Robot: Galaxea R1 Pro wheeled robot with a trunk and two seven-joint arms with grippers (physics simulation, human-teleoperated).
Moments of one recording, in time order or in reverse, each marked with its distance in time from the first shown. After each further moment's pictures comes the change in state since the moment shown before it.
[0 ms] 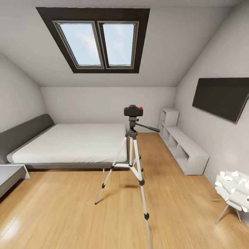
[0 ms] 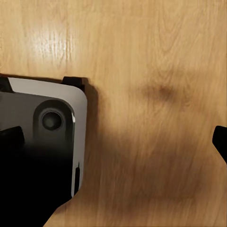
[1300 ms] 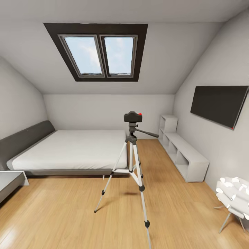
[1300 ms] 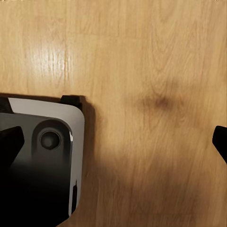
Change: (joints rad) left arm 0.000 0.000 0.000 0.000 0.000 0.000 0.000; right arm 0.000 0.002 0.001 0.000 -0.001 -0.008 -0.012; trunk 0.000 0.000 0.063
